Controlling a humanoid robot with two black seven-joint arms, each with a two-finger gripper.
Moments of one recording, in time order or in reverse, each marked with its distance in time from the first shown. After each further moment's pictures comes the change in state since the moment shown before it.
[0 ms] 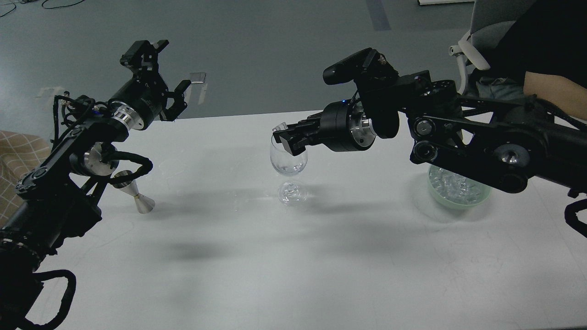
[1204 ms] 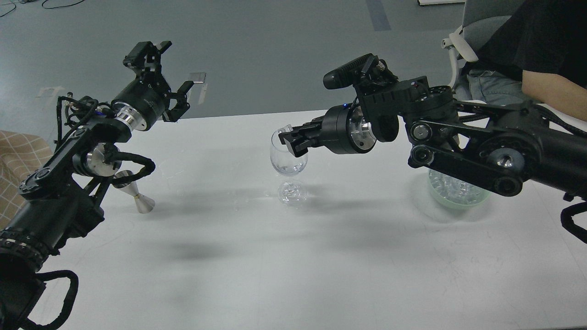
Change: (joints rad) left arm 0.001 -0.009 0.000 0.000 0.000 -0.001 0.000; right arm -0.017 0.006 -0.001 -0.009 -0.005 0.000 -0.042
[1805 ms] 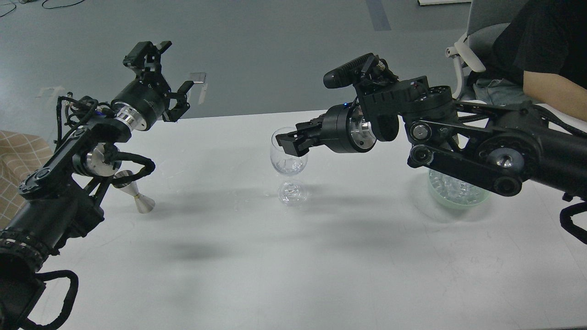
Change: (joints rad) left arm 0.000 0.000 0.000 0.000 0.000 -0.002 0.000; right arm -0.001 0.003 0.009 0.000 0.002 0.000 -0.020
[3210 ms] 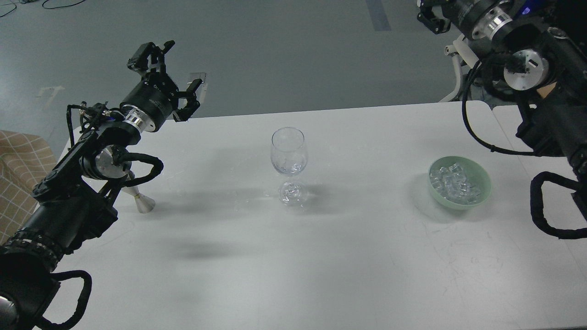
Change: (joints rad) left arm 0.001 -0.056 -0.022 0.044 -0.110 -0.044 -0.019; right arm -0.070 0.115 0.767 -0.936 0.882 0.000 0.318
